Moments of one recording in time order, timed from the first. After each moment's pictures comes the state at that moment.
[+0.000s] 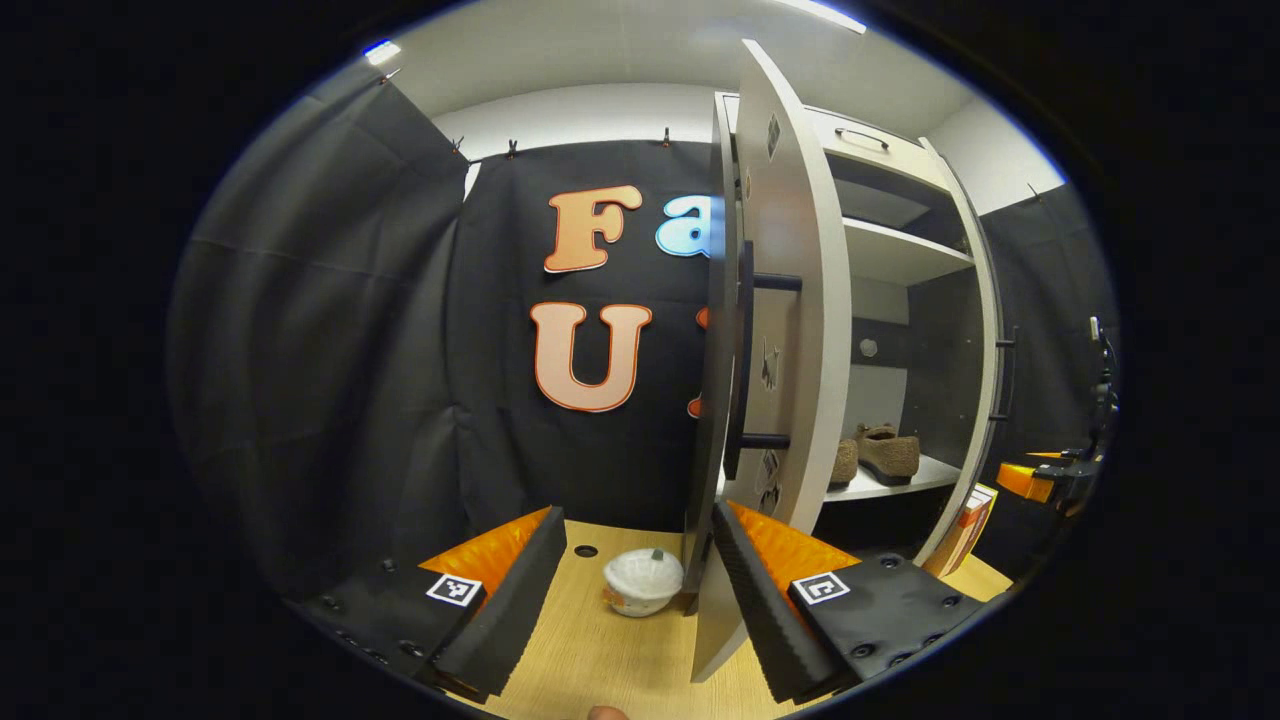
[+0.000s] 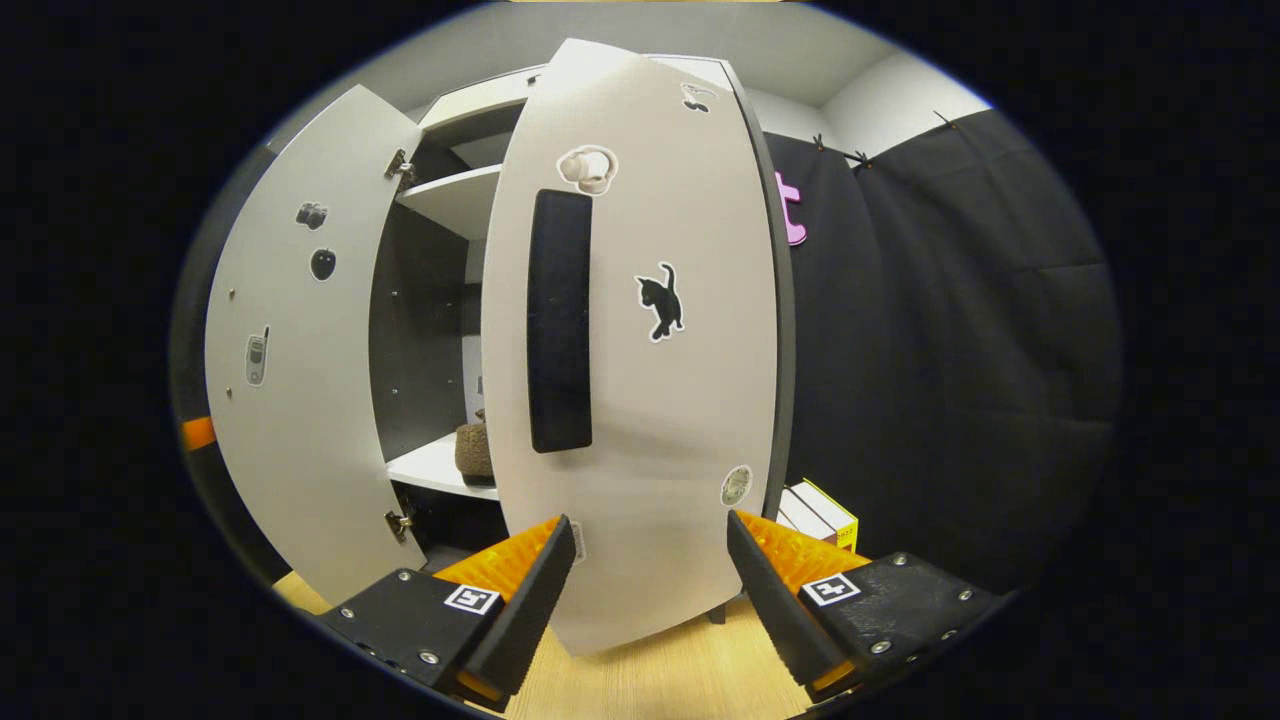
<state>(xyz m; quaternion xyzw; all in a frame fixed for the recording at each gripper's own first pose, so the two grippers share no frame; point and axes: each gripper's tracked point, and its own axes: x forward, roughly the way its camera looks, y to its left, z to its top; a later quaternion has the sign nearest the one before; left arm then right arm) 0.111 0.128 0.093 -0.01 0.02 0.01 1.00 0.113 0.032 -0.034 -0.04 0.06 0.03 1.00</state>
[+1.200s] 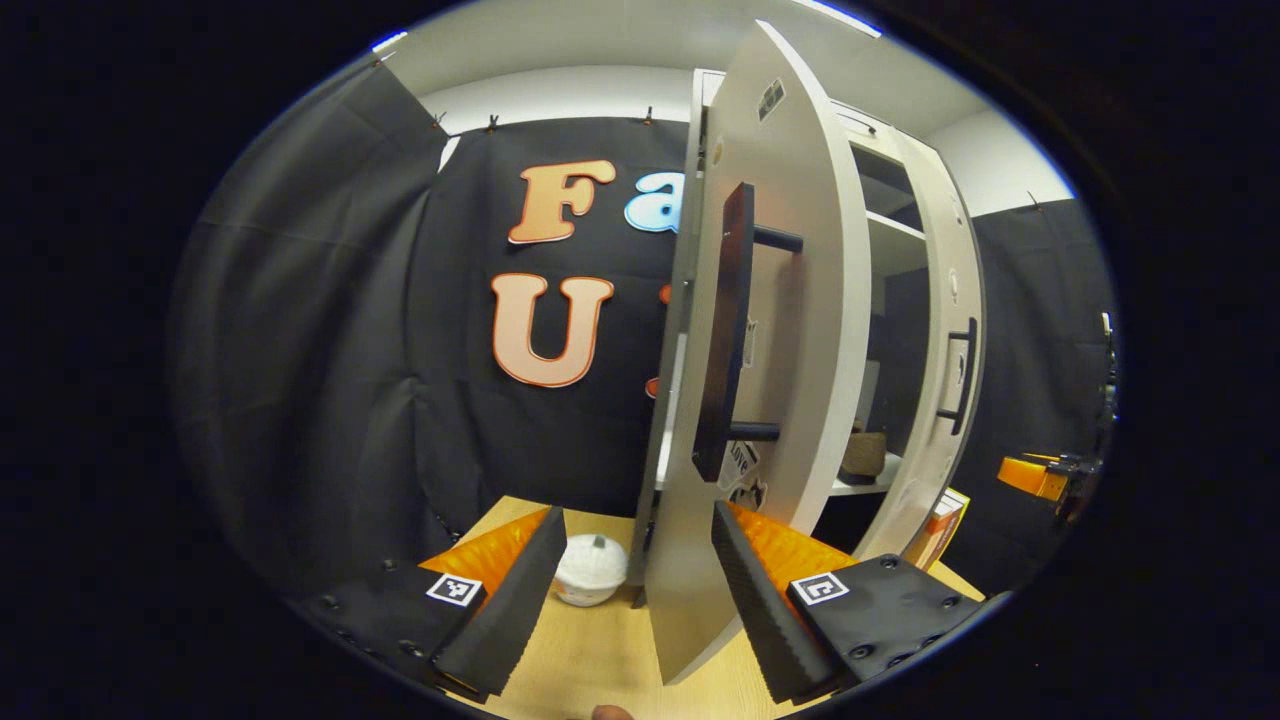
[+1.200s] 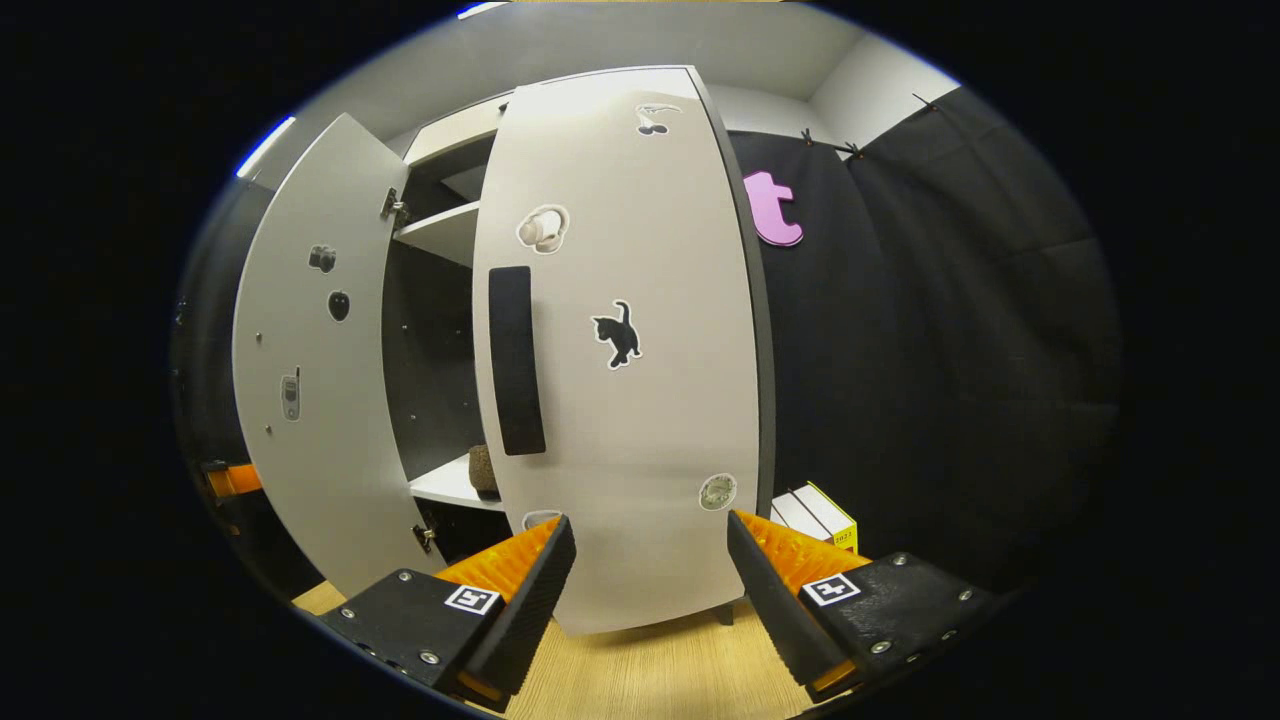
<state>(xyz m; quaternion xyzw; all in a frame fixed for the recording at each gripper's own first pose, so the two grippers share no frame) 0.130 0.051 0.074 -0.04 0.05 -0.04 1.00 0.098 -0.002 -0.012 0.00 0.05 0.06 1.00</state>
